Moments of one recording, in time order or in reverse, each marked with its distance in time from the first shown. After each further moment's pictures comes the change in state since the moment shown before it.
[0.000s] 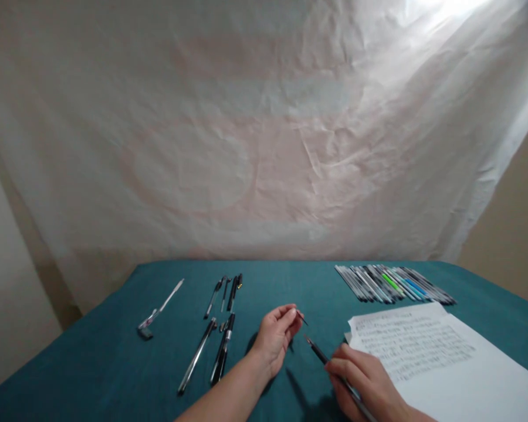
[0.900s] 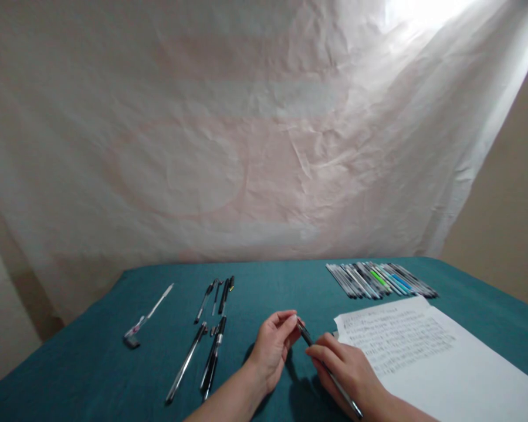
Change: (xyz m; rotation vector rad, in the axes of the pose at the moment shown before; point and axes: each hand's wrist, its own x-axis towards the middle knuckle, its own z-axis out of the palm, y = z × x) left_hand -0.015 -0.006 0.013 0.013 -0.104 0.001; right_hand -0.002 0.007 0.006 -0.102 -0.139 0.145
